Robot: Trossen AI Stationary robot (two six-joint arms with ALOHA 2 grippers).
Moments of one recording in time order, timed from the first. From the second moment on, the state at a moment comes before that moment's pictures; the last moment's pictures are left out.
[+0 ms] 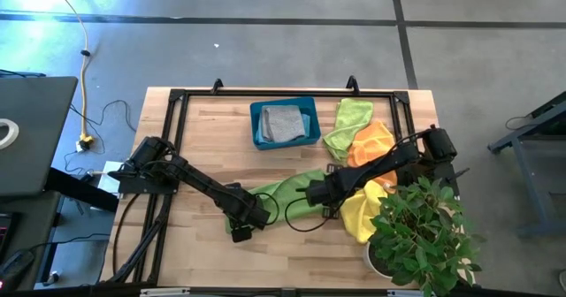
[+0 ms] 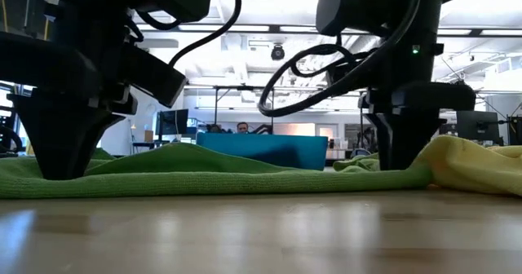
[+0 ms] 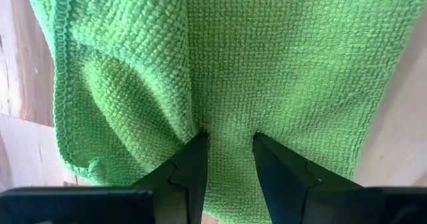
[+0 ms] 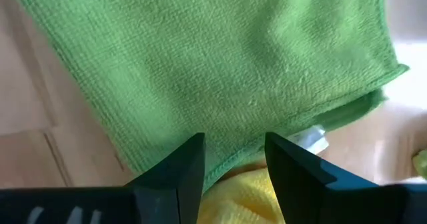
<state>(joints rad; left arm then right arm) -0.31 1.94 1.21 -0.95 0.03 -0.70 0.27 1.82 1.11 -0.79 0.17 0.38</state>
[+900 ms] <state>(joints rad) -0.31 1.94 1.29 -0.97 -0.03 -0.63 0.30 1.82 1.14 -0.76 0.26 0.34</state>
